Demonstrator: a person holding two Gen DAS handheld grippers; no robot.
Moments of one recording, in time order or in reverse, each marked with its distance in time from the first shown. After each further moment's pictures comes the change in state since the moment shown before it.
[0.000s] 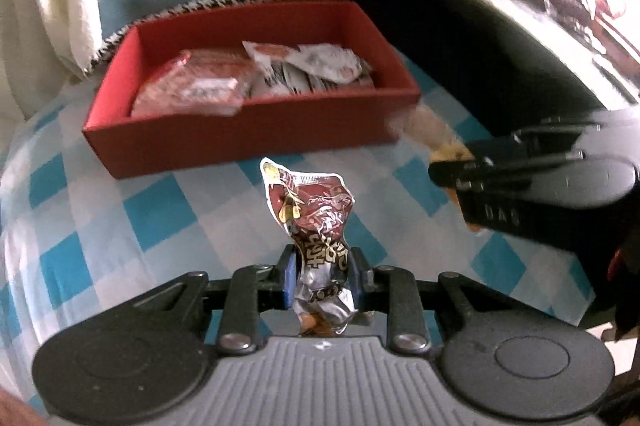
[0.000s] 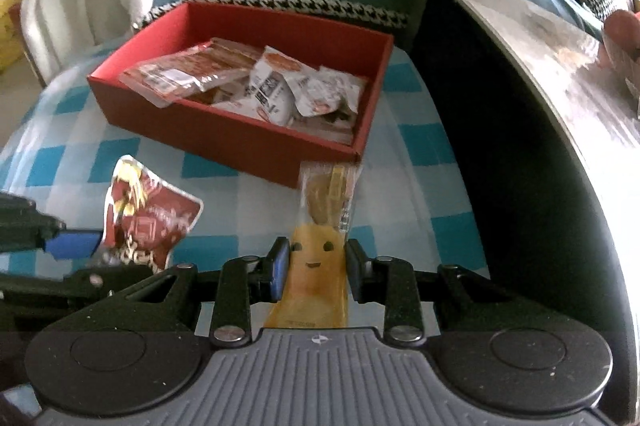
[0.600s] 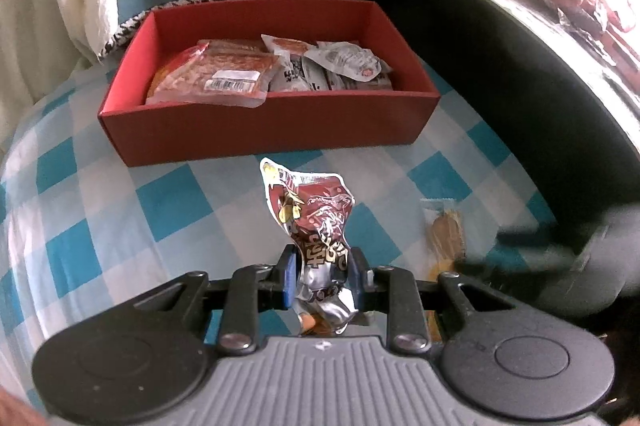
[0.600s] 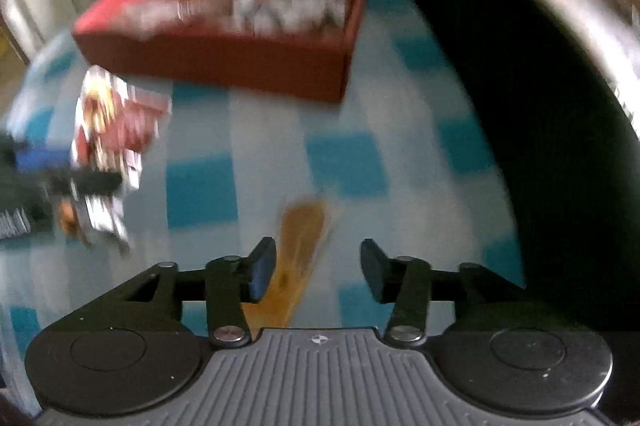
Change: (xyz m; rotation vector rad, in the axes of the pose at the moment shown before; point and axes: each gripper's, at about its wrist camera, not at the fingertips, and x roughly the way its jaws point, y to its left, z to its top) left arm 0.001 0.013 -0.002 -0.041 0.023 0.001; right arm 0.022 0.003 -0.050 0.107 0.173 0.006
